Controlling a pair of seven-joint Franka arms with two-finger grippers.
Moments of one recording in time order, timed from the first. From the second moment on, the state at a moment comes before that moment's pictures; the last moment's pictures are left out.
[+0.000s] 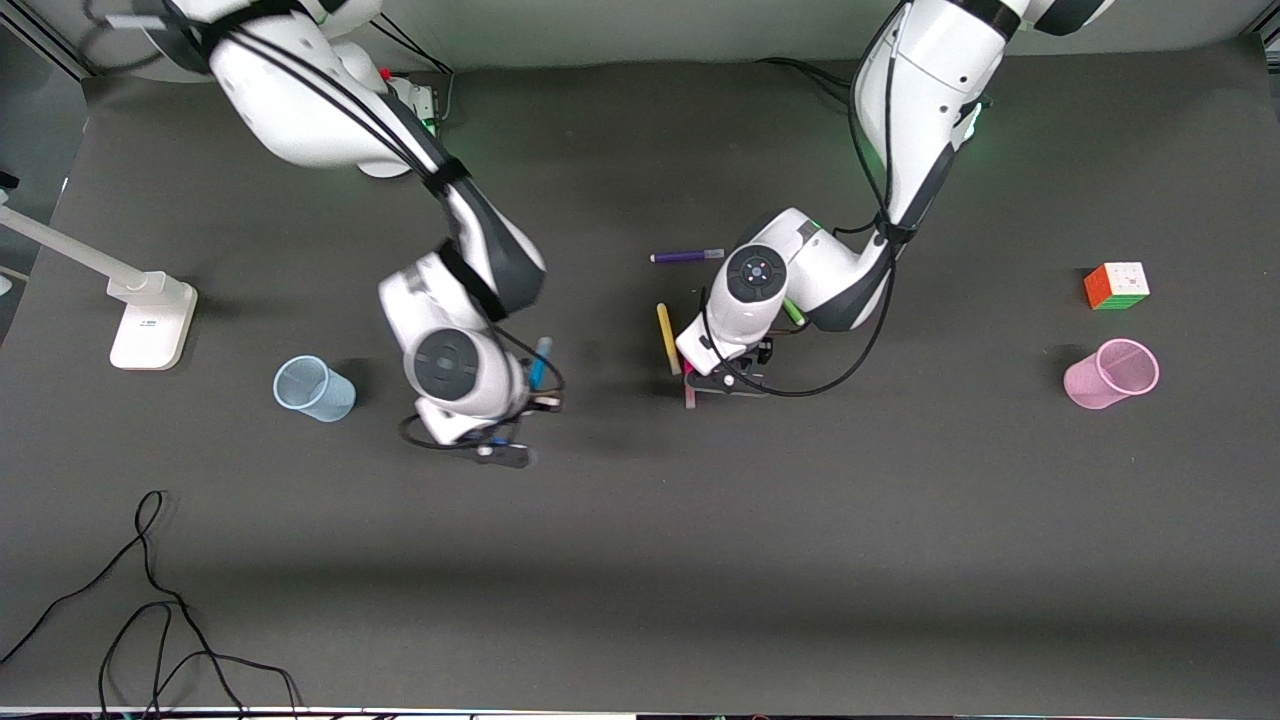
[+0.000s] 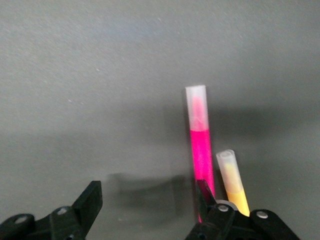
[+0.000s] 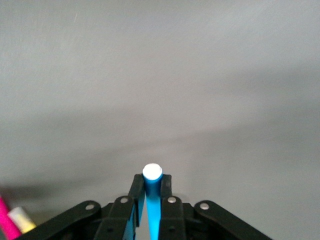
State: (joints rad) left arm -0.47 0.59 -0.25 -1.91 0.09 2.49 -0.66; right arm 0.39 0.56 0.08 -1.53 -0.04 1.95 0.65
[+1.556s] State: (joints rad) left arm -0.52 0.65 -0.23 -1.87 0.15 2.50 -0.71; right arm 0.38 0.11 -0.41 -2.39 -0.47 2.87 0.26
